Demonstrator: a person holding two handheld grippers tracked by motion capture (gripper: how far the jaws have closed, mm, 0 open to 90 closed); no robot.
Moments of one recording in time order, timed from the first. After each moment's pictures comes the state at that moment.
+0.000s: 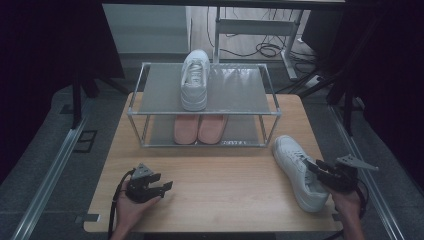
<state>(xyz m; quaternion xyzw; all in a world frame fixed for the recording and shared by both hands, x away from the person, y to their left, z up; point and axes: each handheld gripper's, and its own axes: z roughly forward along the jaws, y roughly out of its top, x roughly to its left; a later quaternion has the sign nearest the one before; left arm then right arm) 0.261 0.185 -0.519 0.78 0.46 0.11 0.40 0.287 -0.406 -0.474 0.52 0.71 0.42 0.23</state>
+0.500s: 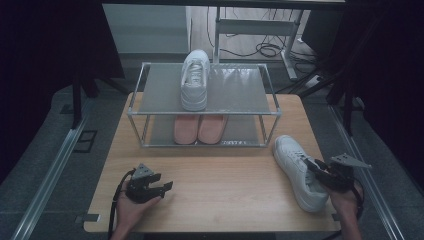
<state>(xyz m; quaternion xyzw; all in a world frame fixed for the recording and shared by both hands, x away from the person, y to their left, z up) 0.261 0.185 -0.519 0.79 0.46 0.11 0.40 0.290 -0.398 -0.474 0.52 0.72 0.38 0.26</state>
